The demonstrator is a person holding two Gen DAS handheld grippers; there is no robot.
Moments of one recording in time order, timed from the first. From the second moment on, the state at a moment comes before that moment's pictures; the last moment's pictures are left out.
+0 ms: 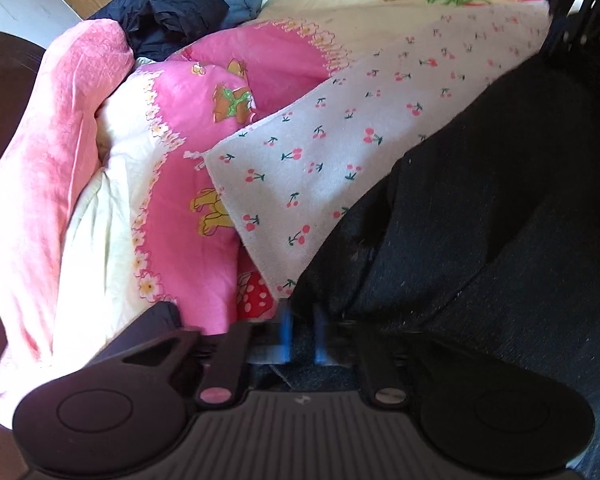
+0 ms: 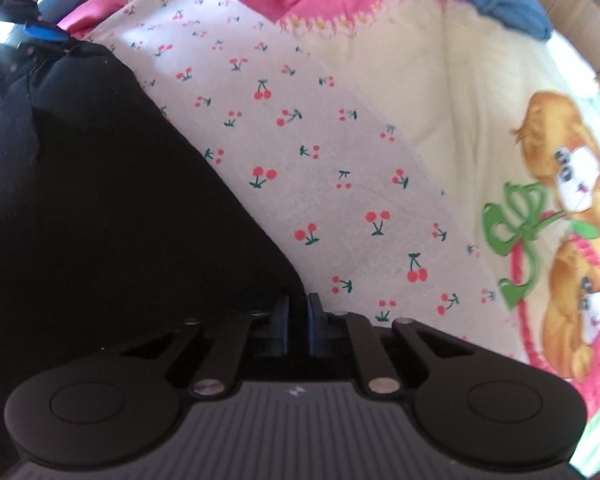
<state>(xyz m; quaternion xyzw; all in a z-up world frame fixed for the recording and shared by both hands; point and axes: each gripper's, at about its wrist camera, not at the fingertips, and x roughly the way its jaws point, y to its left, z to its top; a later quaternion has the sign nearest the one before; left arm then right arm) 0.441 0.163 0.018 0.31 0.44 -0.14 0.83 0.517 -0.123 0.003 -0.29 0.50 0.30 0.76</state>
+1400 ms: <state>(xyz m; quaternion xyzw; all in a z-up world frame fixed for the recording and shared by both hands) 0.276 0.147 0.045 0.22 0.33 -0.19 0.90 0.408 -0.046 0.056 -0.04 0.42 0.36 0.83</state>
